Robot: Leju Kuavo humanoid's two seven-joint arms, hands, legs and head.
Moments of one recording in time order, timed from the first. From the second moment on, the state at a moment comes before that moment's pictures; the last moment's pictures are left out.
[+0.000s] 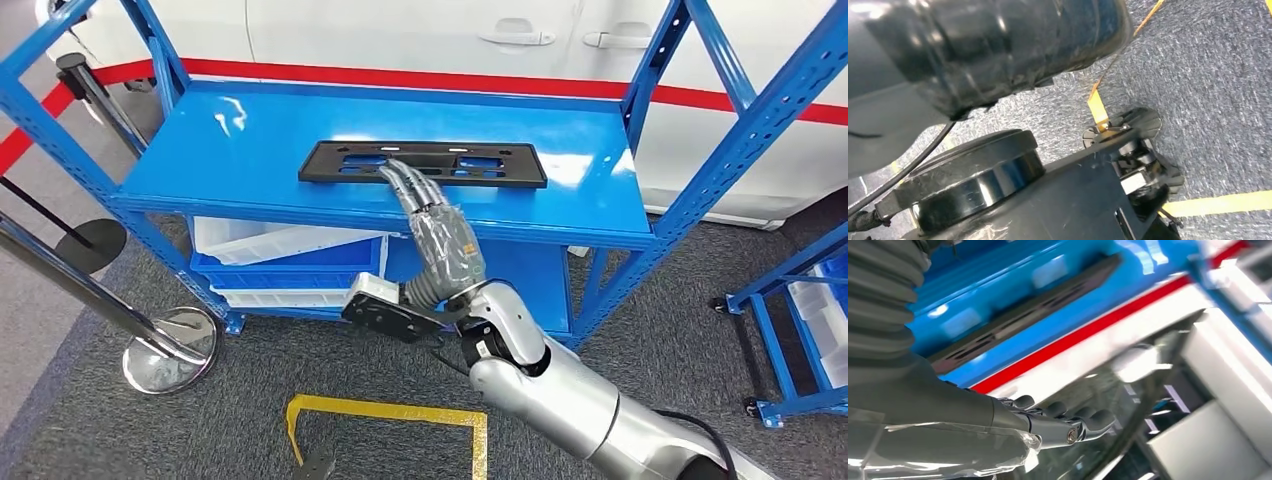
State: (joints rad) left arm -0.19 -0.07 -1.36 -0.25 0.97 0.28 -0.04; right arm -0.70 -0.11 0.94 -1.38 0.54 -0.40 0.32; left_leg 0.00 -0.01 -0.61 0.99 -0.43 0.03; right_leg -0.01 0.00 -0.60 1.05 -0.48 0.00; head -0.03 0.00
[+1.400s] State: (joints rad) left arm -0.18 -0.06 -1.36 -0.25 1.02 0.29 -0.05; right arm -0.74 -0.12 1.01 -1.08 0.75 -0.32 0.53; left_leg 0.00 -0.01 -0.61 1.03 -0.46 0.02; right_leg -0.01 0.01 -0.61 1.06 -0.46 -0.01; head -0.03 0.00
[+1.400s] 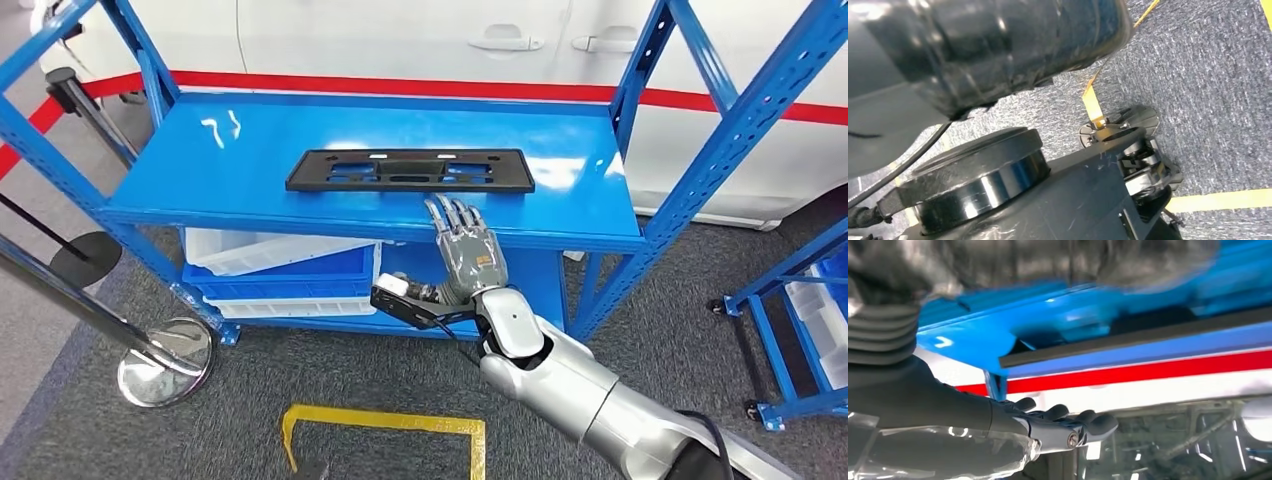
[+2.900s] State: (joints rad) left arm -0.19 -0.06 -1.36 -0.25 1.01 0.28 -0.05; right arm -0.71 -0.16 1.01 -1.10 0.49 -0.28 0.42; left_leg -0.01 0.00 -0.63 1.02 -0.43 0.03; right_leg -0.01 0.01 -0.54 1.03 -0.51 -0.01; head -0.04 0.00
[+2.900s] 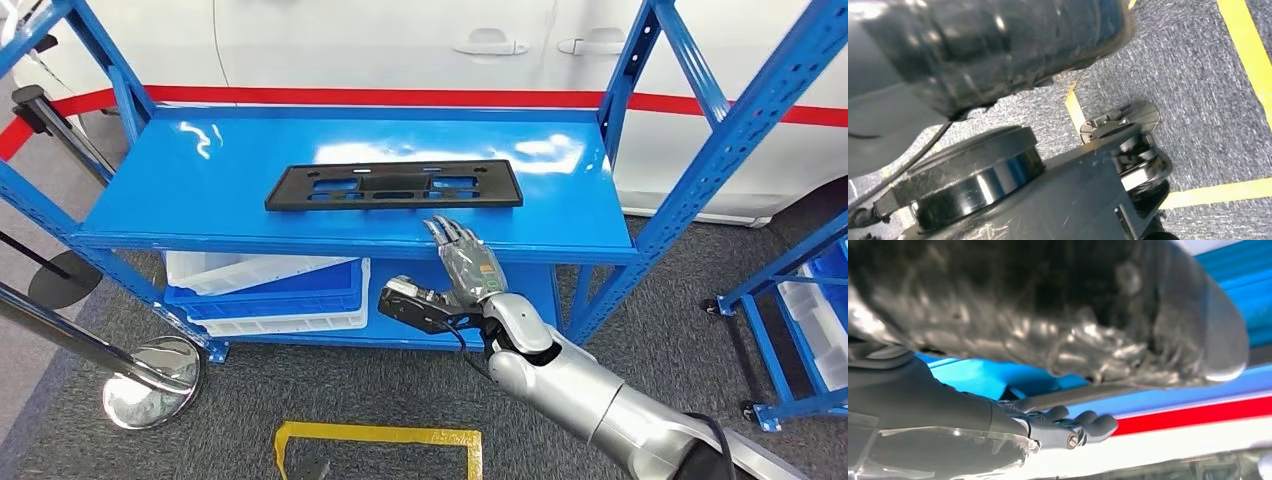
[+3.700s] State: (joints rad) left arm -0.18 -0.06 -1.36 -0.25 1.01 0.31 -0.05; right arm -0.64 -0.18 0.96 -1.14 0.30 -0.44 0.21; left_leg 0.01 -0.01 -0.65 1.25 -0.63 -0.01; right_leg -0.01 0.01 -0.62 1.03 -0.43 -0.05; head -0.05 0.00
